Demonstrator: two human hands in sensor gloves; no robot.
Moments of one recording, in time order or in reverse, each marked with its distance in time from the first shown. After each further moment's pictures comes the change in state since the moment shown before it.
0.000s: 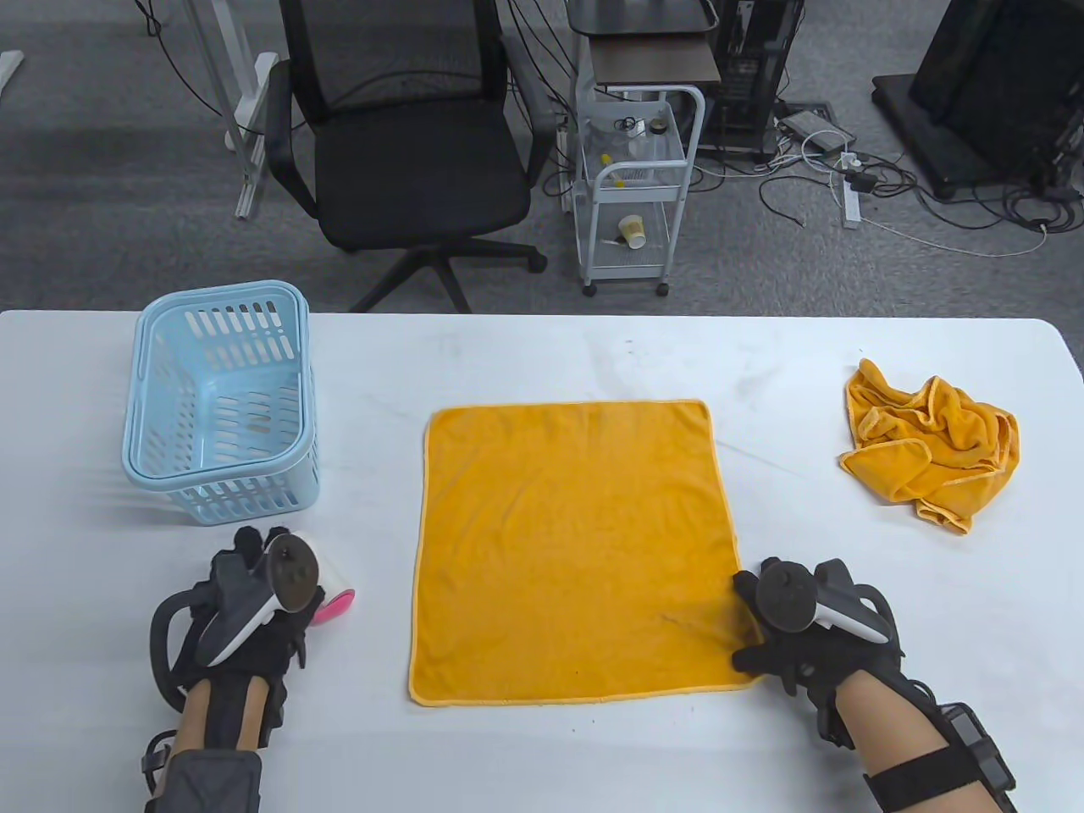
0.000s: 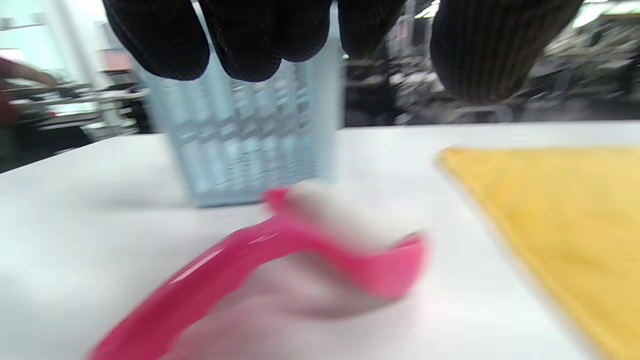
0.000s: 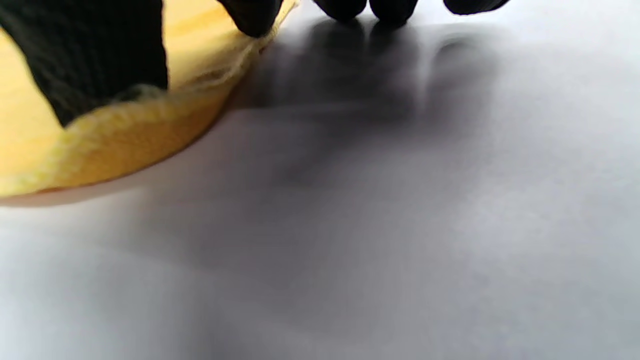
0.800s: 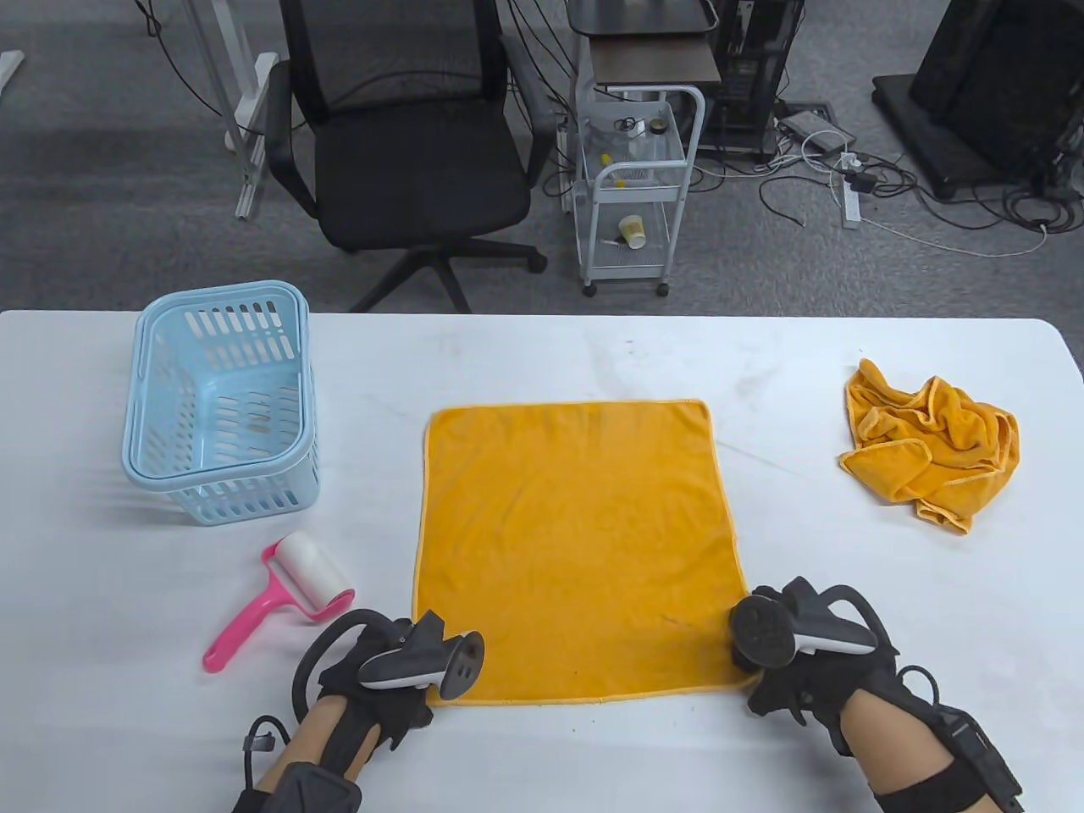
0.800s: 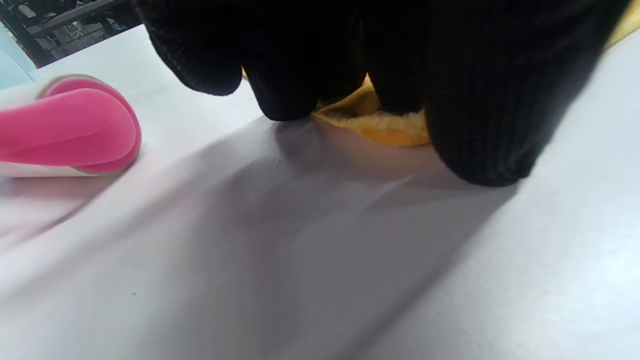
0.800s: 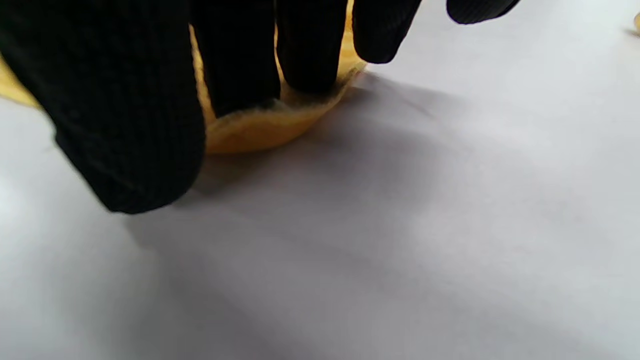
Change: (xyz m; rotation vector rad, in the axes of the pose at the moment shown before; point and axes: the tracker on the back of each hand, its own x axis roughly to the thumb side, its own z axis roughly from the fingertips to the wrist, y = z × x) left_hand 0.111 -0.094 0.013 -0.327 -0.492 -0.431; right_hand 0.045 -0.007 0.024 0.044 -0.215 0.299
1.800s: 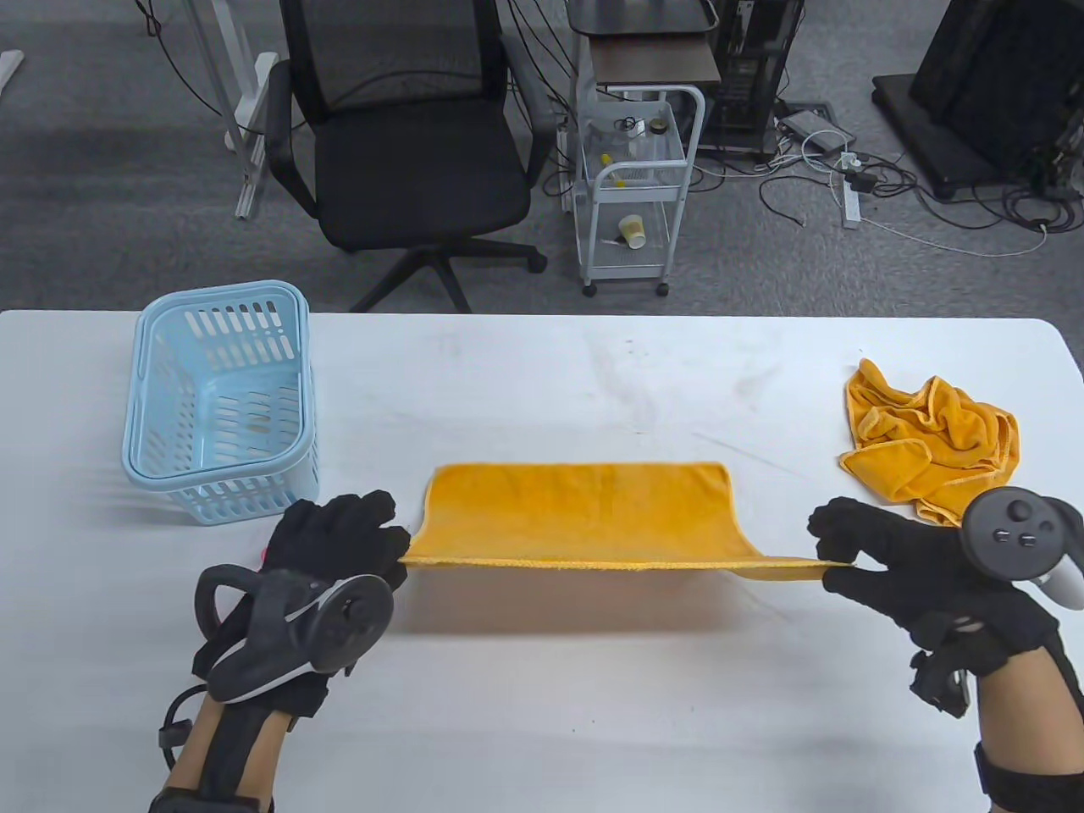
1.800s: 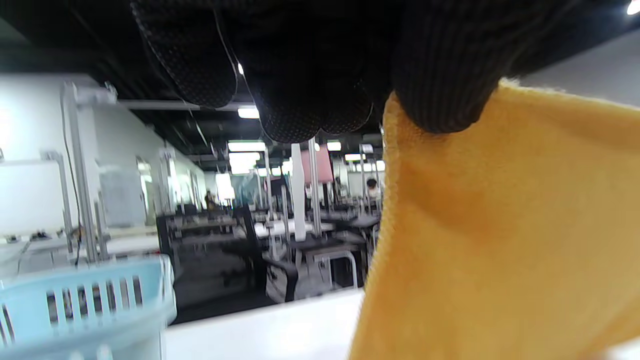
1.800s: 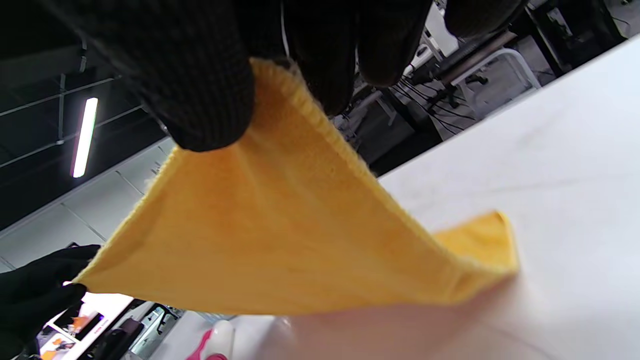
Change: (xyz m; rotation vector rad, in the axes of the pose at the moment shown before) left_hand -0.084 0.152 0.173 0.792 0.214 0.210; right_hand -0.096 -0.146 0.128 -0.535 -0.167 -0.763
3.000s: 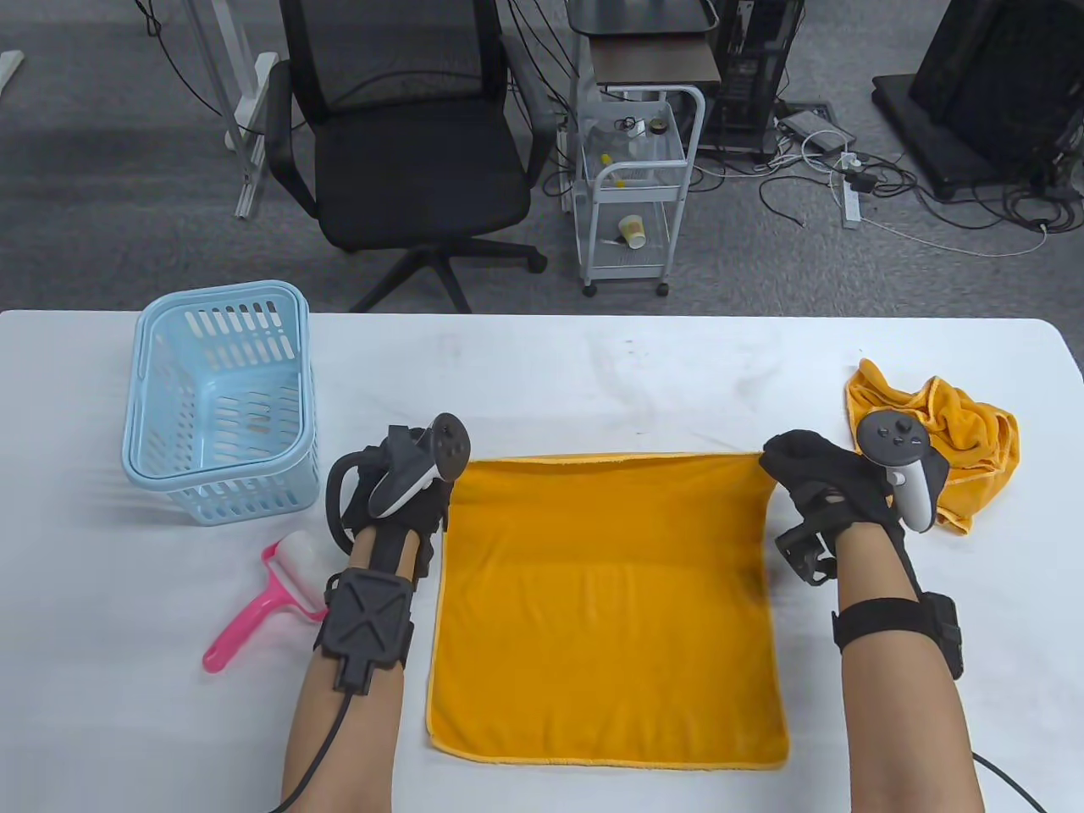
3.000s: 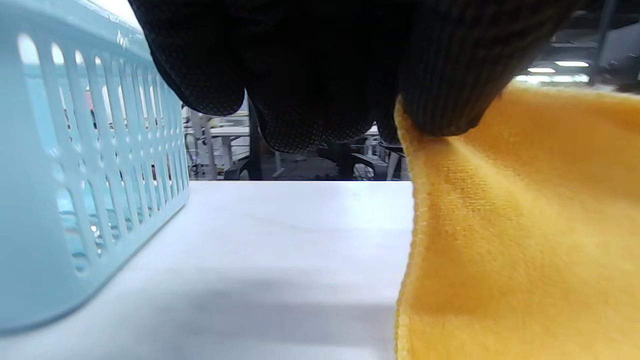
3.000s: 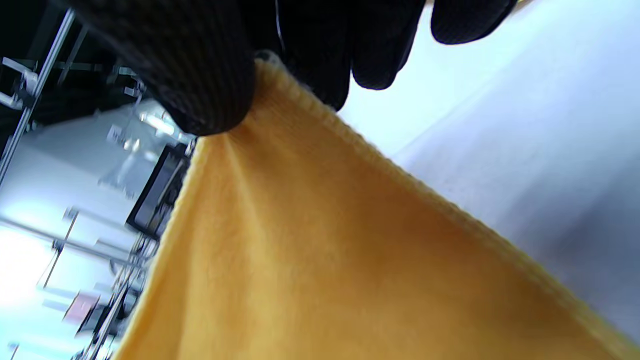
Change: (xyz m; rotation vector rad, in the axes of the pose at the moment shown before) left_hand -0.009 -0.209 -0.163 -0.322 0.400 0.070; right_hand -0.170 0.087 -0.121 -0.302 0.669 -0.265
